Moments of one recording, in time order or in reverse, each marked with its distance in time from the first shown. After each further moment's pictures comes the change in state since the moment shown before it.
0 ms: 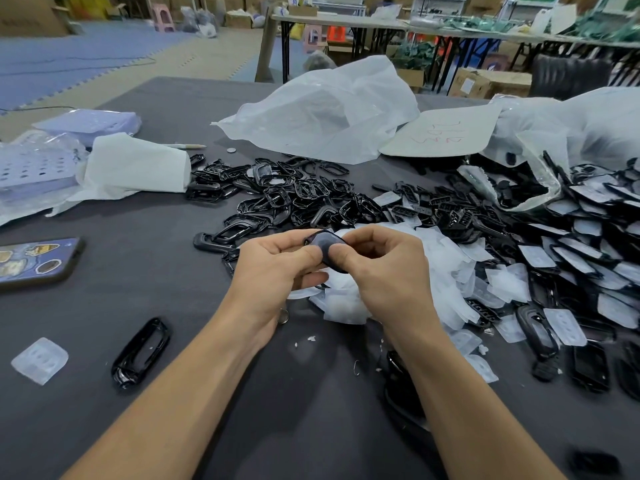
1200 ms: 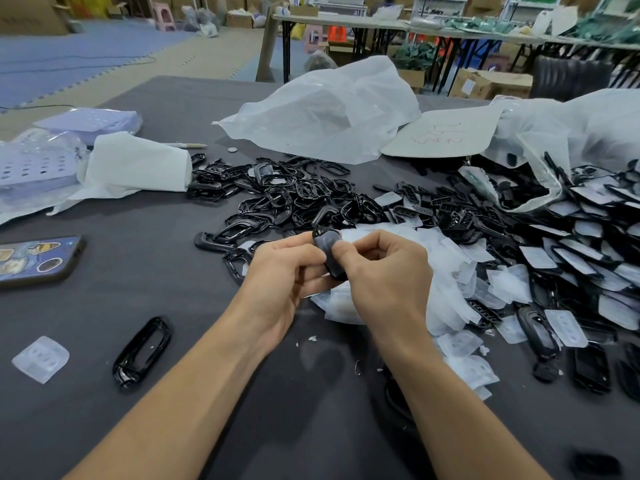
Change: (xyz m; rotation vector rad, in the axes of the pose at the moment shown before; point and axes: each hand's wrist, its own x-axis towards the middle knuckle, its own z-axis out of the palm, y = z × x) left_hand -0.001 0.002 0.008 -0.133 -0.081 -0.095; right_hand -0.009 -0.004 0.009 -0.212 0.235 0.041
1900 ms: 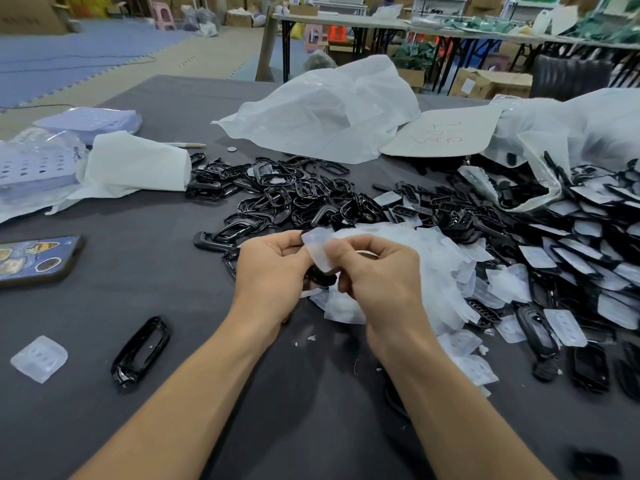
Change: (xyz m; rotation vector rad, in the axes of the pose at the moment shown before) left_hand 0.003 -0.007 -0.004 0.317 0.218 0.157; right_hand -0.005 -0.008 -0.001 0.421 -0.214 0.212
